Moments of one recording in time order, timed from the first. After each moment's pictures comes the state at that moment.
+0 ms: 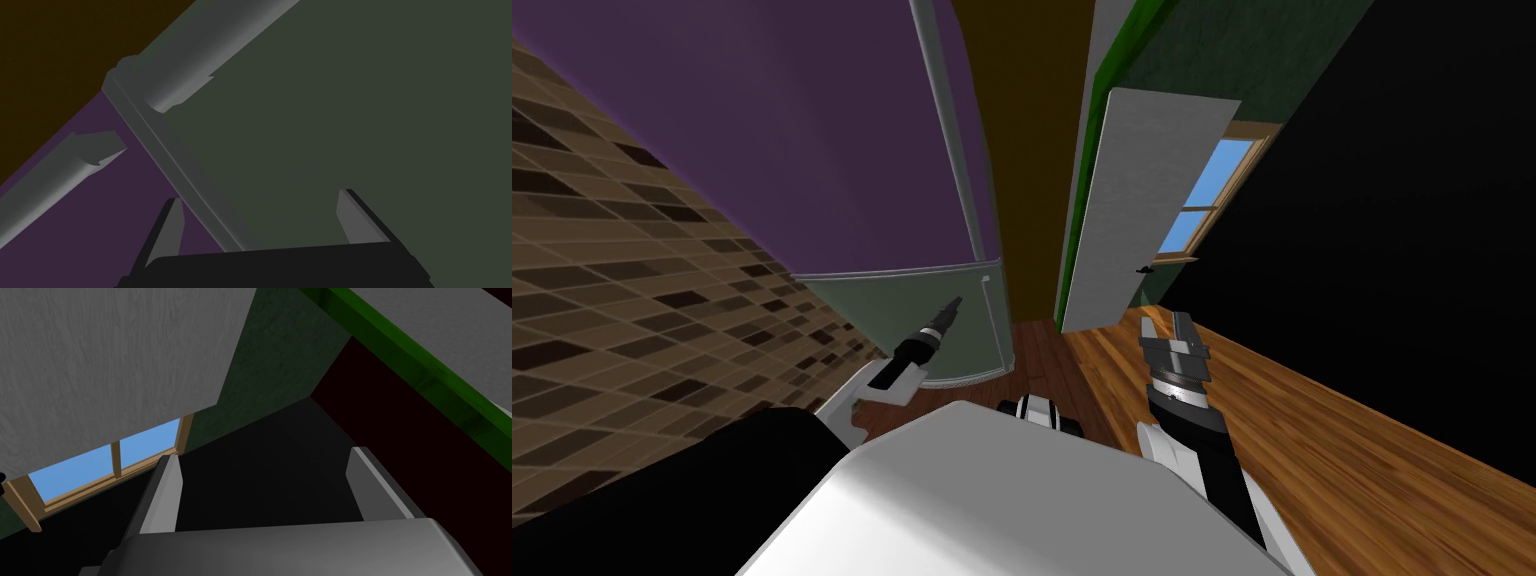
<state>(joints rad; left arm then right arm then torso) 0.58 0.49 0.27 -2.42 -0.04 0.31 0.00 0.50 -0.02 -0.06 -2.24 0.07 -0.52 -0.16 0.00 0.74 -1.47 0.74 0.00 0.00</state>
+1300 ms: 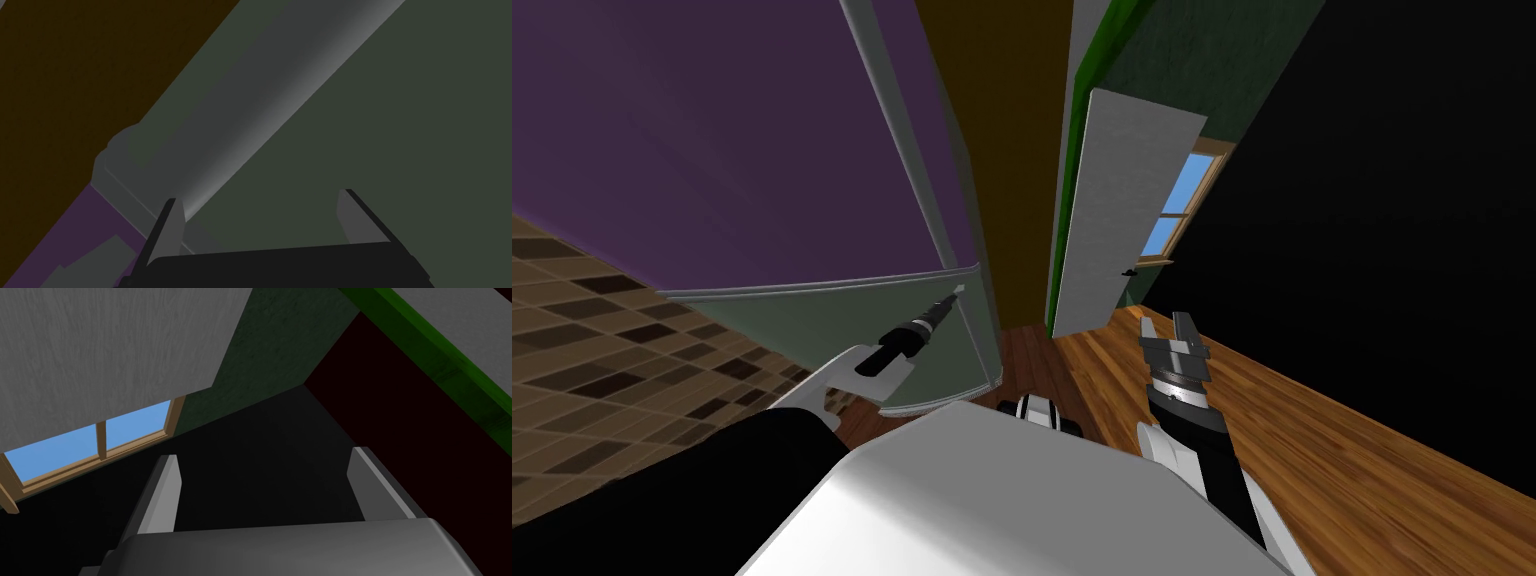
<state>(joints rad) 0.60 0.72 0.36 -2.54 -0.01 0.63 0.04 0.50 -0.02 -0.06 -2.24 0.07 -0.52 -0.16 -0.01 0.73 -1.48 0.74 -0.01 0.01</state>
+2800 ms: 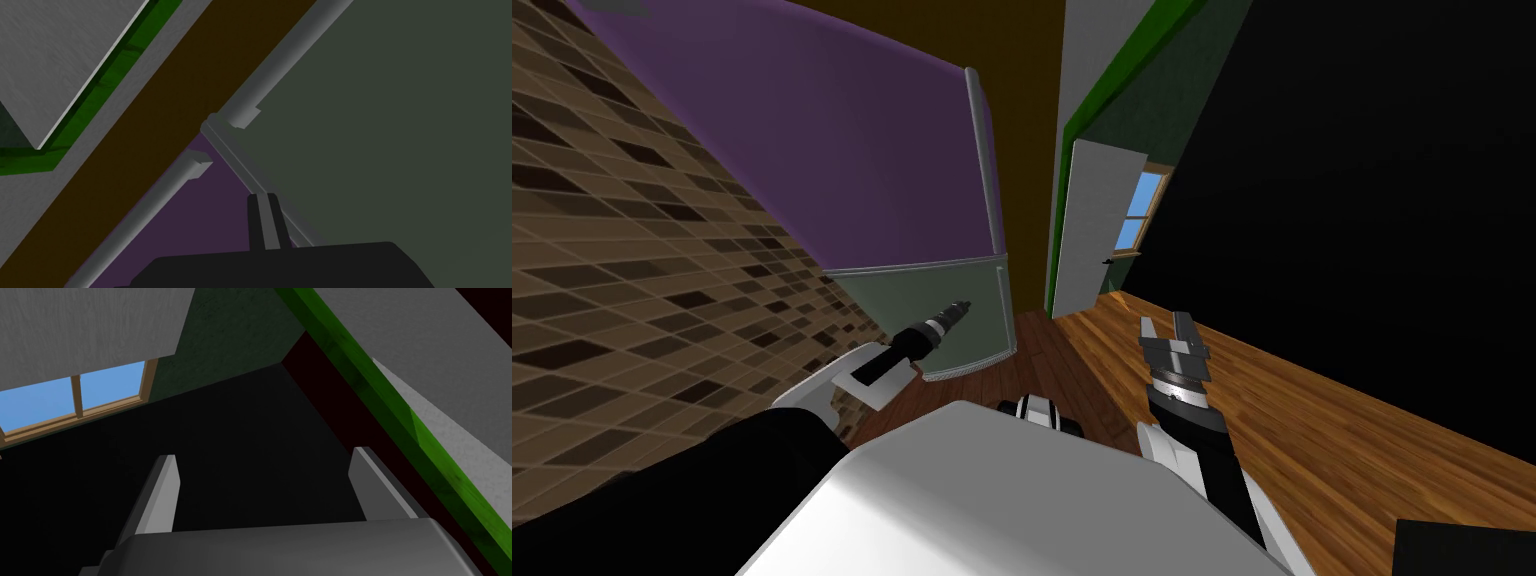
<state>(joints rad) 0.61 0.84 0.26 -2.61 0.08 0.52 0.03 0.50 -0.02 -0.06 -2.24 0.07 -0.52 -0.16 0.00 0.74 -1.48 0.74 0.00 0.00</state>
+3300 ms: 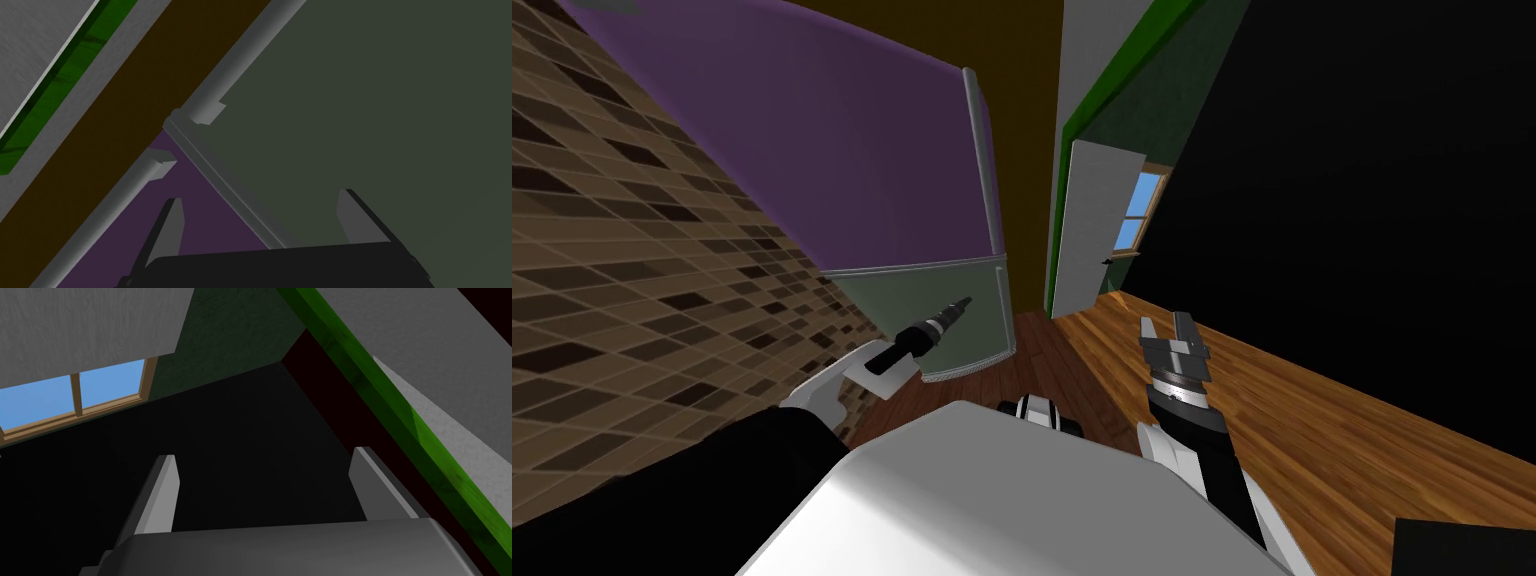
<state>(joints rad) 0.58 0.84 0.27 -2.50 0.08 0.52 0.03 0.50 -0.02 -0.06 -2.24 0.07 -0.52 -0.16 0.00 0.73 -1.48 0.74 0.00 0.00</state>
